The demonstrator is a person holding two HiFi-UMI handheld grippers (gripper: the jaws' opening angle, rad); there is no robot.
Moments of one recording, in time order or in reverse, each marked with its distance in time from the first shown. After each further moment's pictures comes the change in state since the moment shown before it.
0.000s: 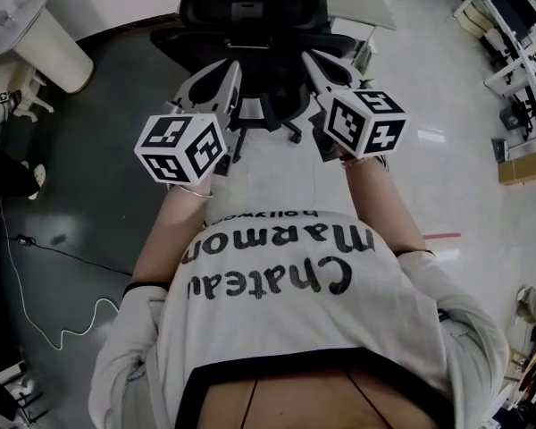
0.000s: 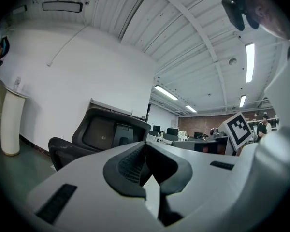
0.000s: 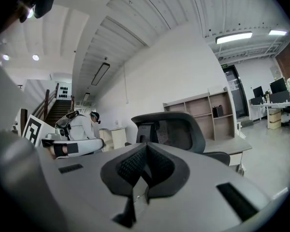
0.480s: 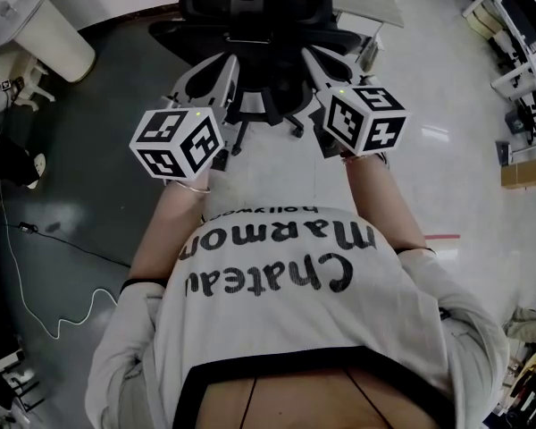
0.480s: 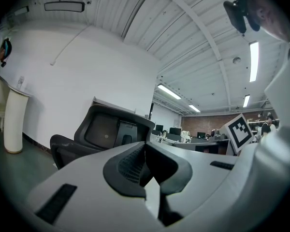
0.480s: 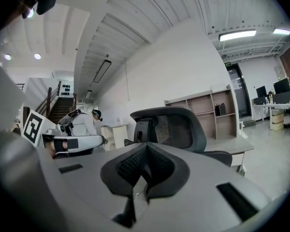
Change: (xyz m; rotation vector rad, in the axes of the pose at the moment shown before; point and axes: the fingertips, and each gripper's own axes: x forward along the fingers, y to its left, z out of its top) left arm 0.009 0.009 -0.005 -0.017 0.008 0.037; right arm 0.012 -0.009 -0.008 -0.018 0.029 0.028
